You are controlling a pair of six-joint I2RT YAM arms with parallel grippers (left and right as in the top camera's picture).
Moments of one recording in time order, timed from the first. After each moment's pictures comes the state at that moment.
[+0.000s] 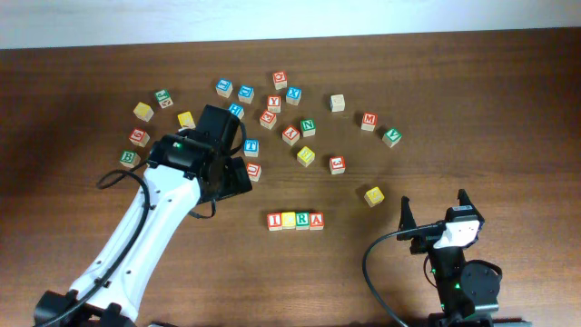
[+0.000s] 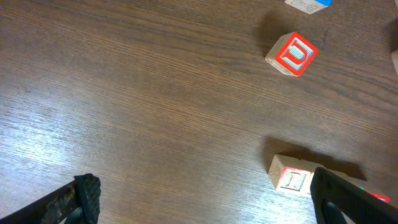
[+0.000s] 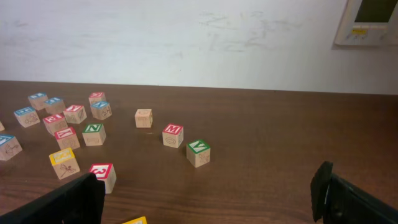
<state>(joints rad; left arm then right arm) -0.35 1.54 1.29 -1.16 -0.16 -0.63 0.03 0.01 0.01 -0.07 -0.03 0.00</state>
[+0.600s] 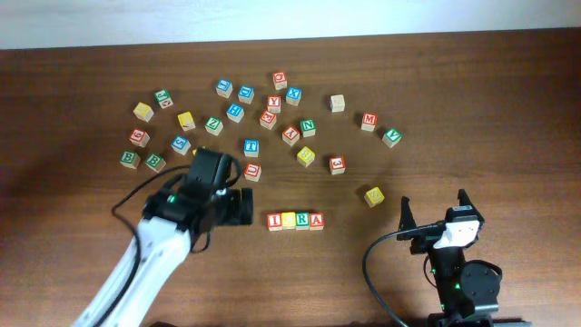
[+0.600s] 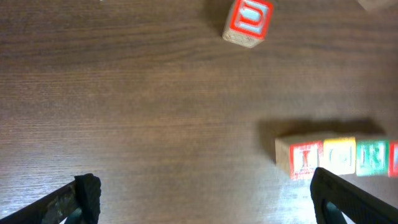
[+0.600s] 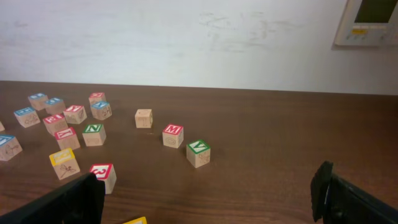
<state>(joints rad) -0.36 1.31 0.91 -0.80 -0.07 -0.31 0.03 0.01 0.01 -0.07 -0.03 0.00</state>
